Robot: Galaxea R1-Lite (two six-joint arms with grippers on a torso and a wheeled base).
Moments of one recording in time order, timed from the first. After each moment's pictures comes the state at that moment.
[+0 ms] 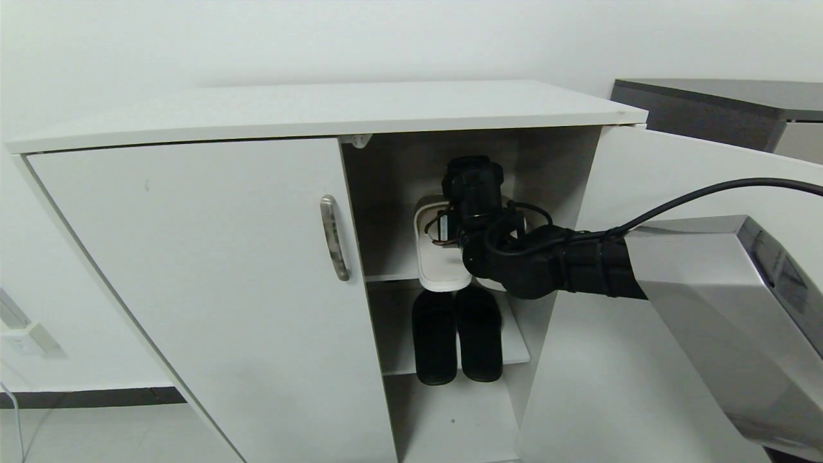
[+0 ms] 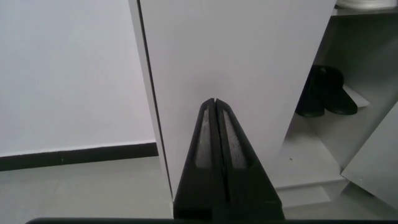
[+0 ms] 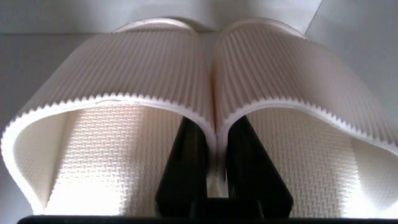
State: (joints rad) left arm 0.00 0.00 0.00 0.00 0.02 0.01; right arm 0.72 2.36 -1.98 -0.20 -0.68 0.15
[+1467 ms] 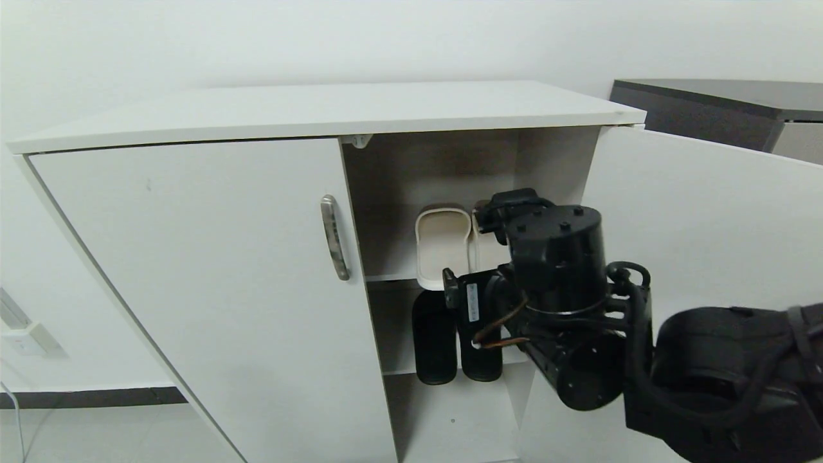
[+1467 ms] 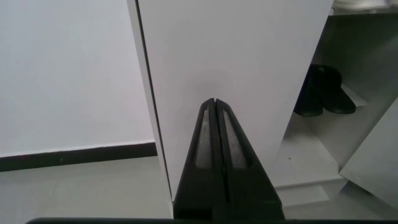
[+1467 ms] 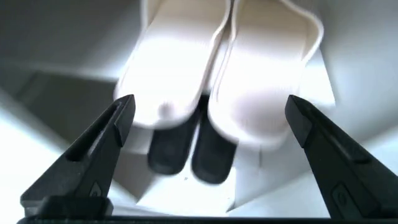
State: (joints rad) left arm 0.00 0.00 0.00 0.00 0.02 0.01; right arm 0.96 1.83 -1.09 -0.50 -0.71 0.15
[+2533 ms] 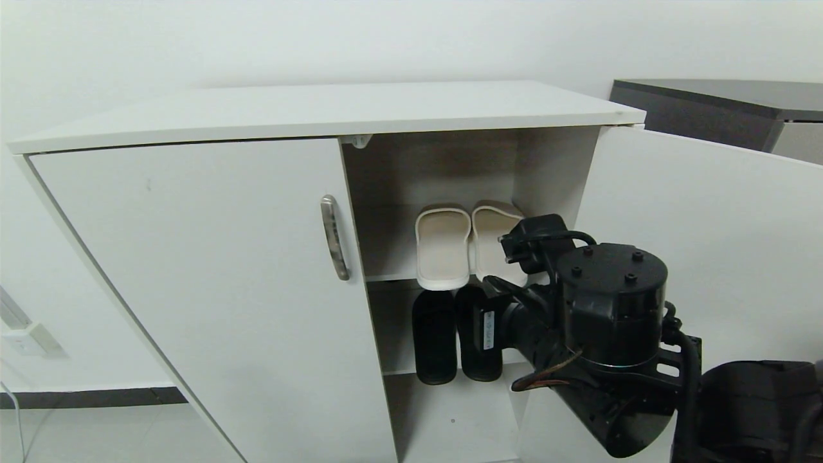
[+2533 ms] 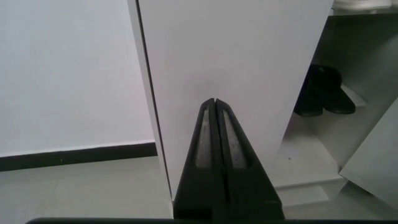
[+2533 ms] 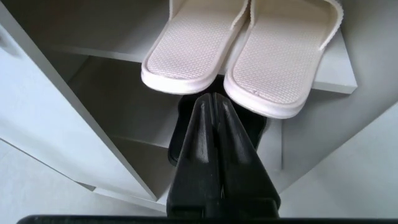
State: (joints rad) left arm -0.01 0.00 0.00 0.00 0.02 0.01; right arm 0.97 1.78 -0.87 -0.75 -0.61 0.15
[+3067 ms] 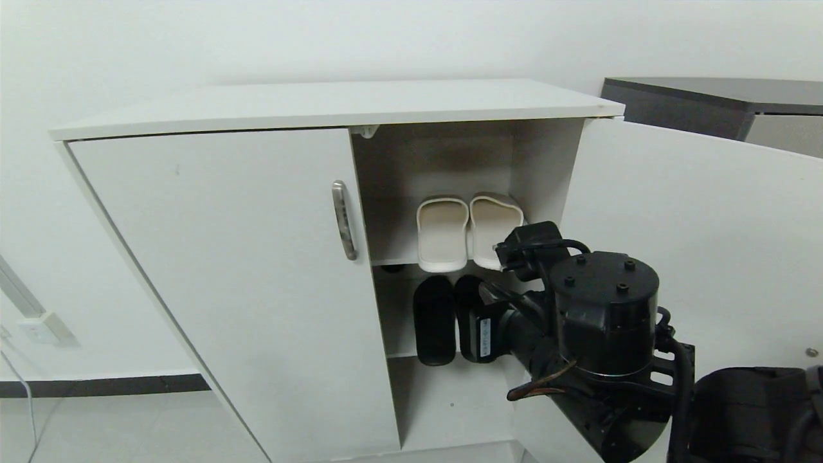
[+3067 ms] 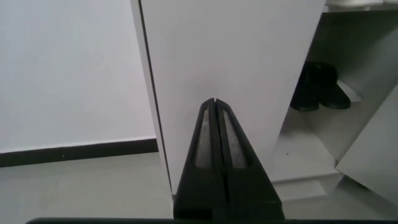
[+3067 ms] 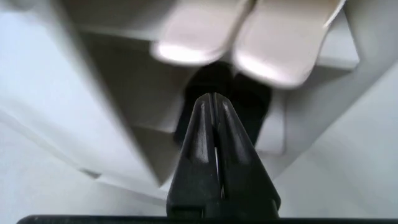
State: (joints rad) left arm 0.00 0.00 0.00 0.00 0.02 0.01; right arm 0.97 1.79 -0.86 -0.76 -0.62 0.15
